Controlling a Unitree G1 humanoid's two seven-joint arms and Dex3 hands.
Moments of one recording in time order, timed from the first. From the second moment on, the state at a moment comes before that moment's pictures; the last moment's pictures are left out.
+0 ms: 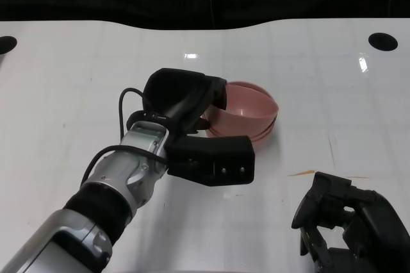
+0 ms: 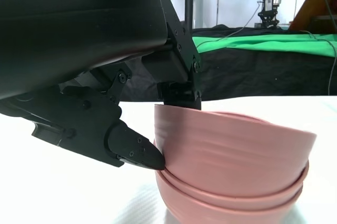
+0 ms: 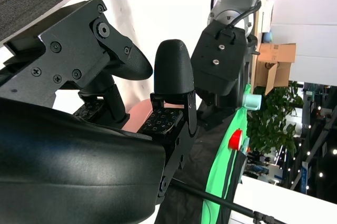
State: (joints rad) left arm -0.78 0.07 -0.56 0.86 0.83 -0.06 0.34; right arm 0.27 -0.07 0.12 -0.22 0.08 -0.22 0.22
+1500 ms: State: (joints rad) left arm -0.57 0.24 -0.49 0.57 0.71 -0.27 0.32; right arm 0.27 -0.07 0.12 -0.23 0.09 -0.21 0.22
